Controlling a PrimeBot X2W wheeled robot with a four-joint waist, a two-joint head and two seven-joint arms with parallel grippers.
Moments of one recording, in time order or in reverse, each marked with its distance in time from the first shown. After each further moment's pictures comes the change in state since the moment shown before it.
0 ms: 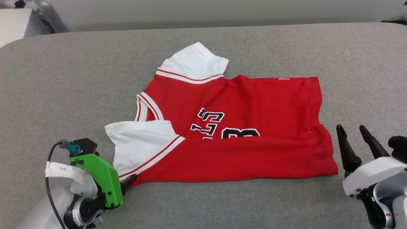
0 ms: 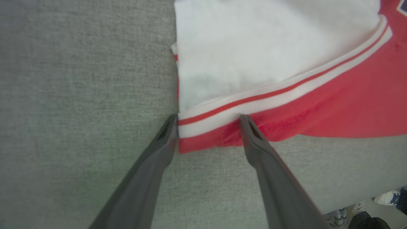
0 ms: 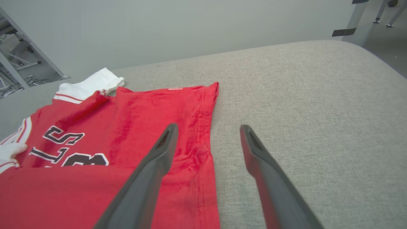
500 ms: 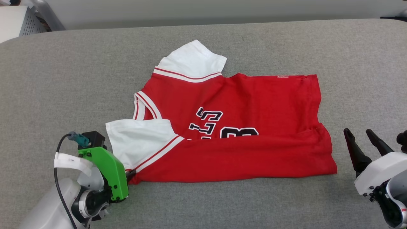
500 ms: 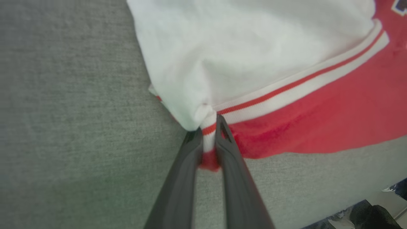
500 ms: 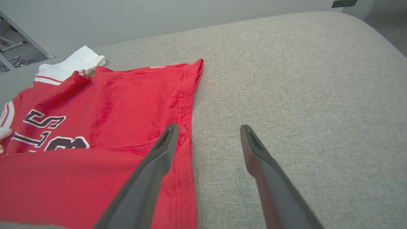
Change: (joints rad) left arm -0.083 -0.047 -0.042 0.124 0.001 -0.067 0.008; right arm -0.008 -0.063 -0.012 -0.002 0.066 0.000 0.119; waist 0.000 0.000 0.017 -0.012
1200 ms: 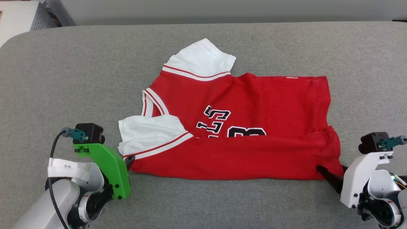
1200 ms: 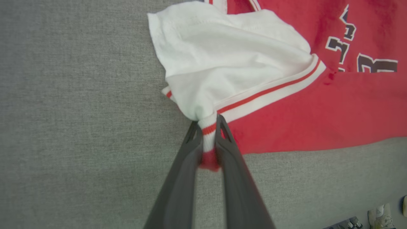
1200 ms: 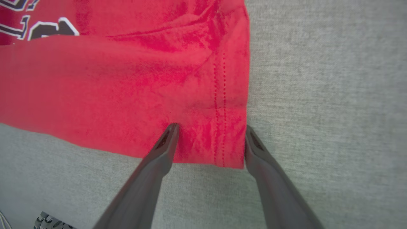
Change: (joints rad) left arm 0.060 0.084 0.021 -0.306 0.083 0.118 -0.062; right arm -0.031 -0.089 0.139 0.062 0.142 0.000 0.472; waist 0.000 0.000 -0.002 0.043
